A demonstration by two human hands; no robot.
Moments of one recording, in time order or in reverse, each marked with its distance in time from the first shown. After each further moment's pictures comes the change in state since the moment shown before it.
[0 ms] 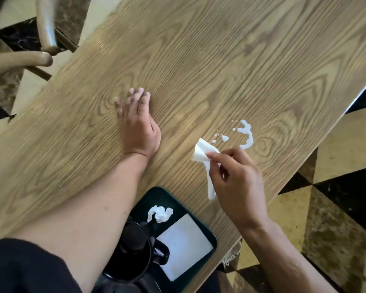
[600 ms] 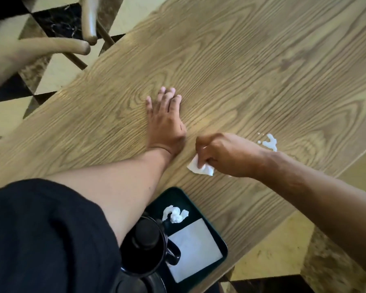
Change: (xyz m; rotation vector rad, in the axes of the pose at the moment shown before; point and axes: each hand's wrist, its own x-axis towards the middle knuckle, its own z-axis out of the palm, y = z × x) left_hand 0.006 0.009 -0.007 -0.006 -0.151 -0.105; right_hand 0.115 -0.011 0.028 -0.256 -0.872 -0.701
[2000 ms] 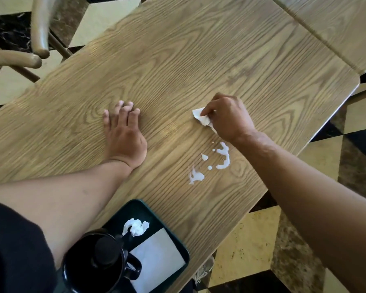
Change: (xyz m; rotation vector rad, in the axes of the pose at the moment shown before) left_hand -0.002 0.000 0.004 0.093 0.008 0.030; right_hand -0.020 0.079 -0.056 -0.086 0.566 0.558
